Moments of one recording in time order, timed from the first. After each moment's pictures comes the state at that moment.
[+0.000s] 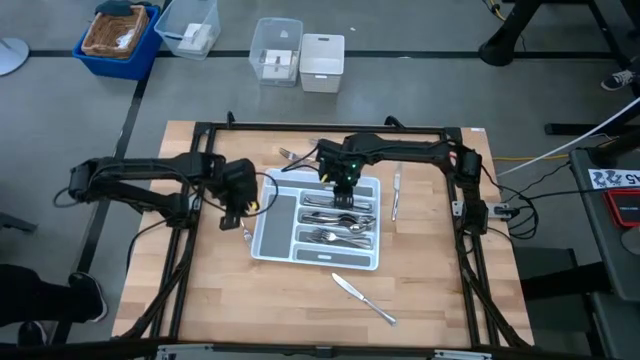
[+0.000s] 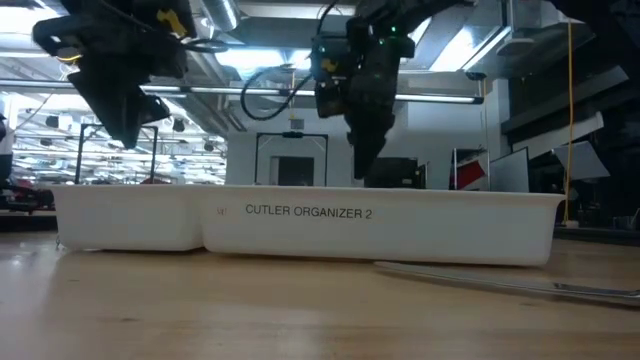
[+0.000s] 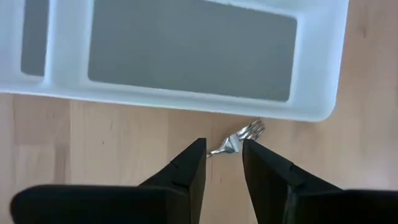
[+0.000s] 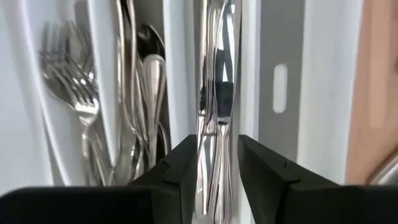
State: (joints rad) left arm 0.19 1.08 0.80 -0.98 0.19 0.11; right arm -0.26 2.02 1.71 -1.06 -0.24 -0.14
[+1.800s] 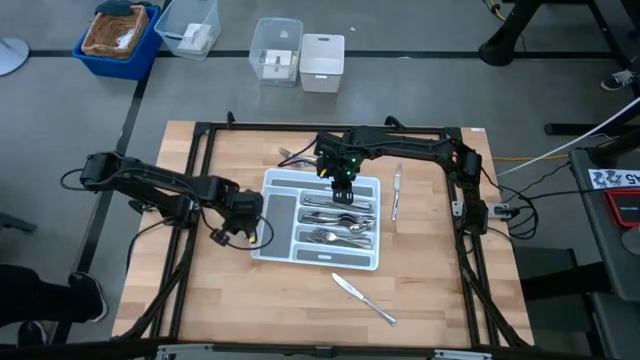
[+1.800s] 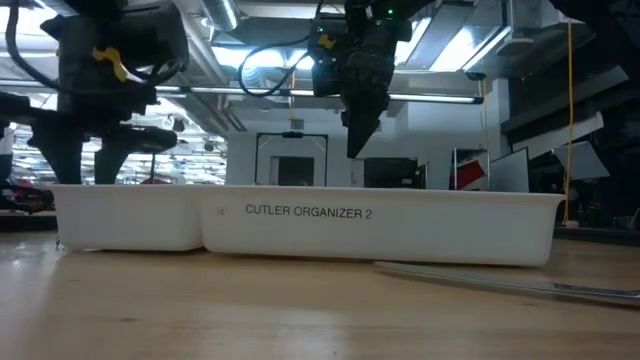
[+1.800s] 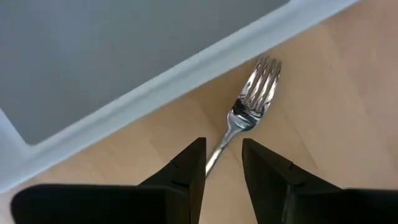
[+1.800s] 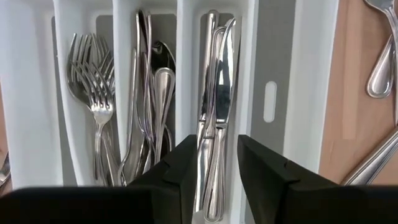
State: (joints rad) left arm -0.04 1.22 0.64 -0.82 0.03 0.54; right arm -0.26 2.02 1.83 -1.14 -0.24 -0.19
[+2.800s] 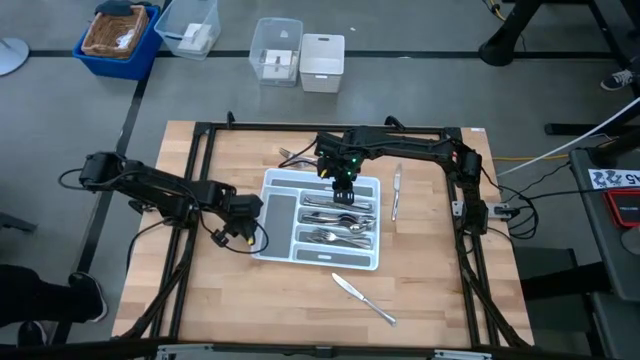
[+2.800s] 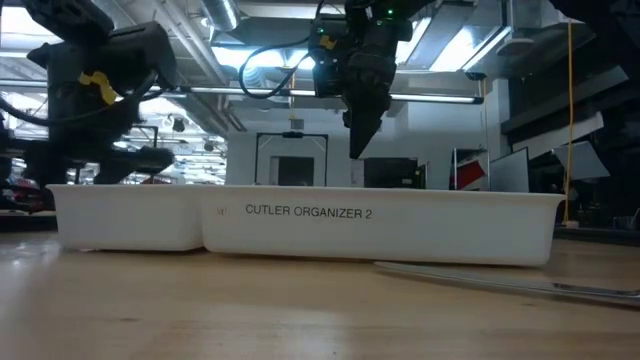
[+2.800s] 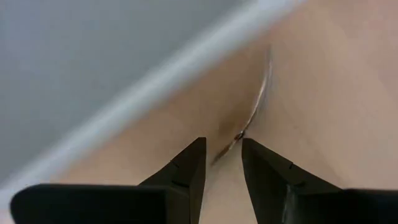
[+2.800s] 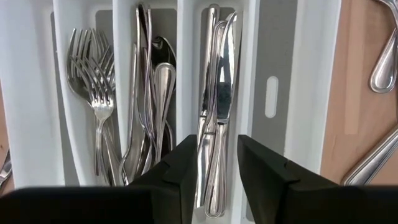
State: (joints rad) left arm -0.04 1.22 0.50 -0.62 0.06 0.66; right arm -0.26 2.02 1.83 -1.15 -0.24 -0.19
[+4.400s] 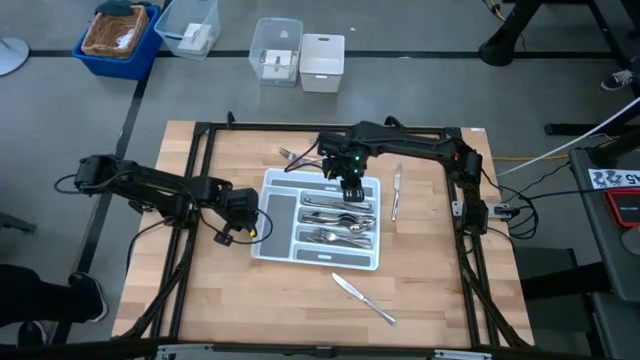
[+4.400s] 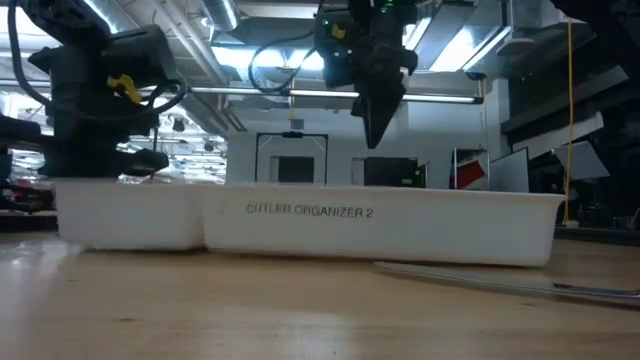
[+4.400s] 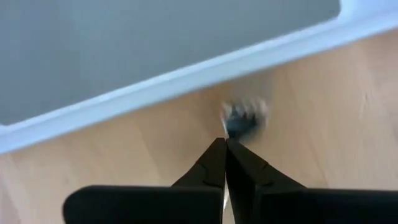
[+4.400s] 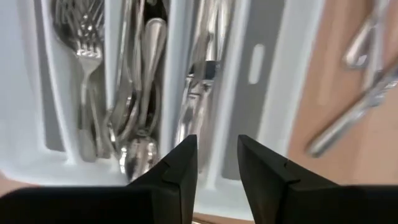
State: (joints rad) left arm 0.04 1.15 0.47 -0.59 0.09 0.42; right arm -0.26 2.02 1.90 -1.33 -0.15 -0.32
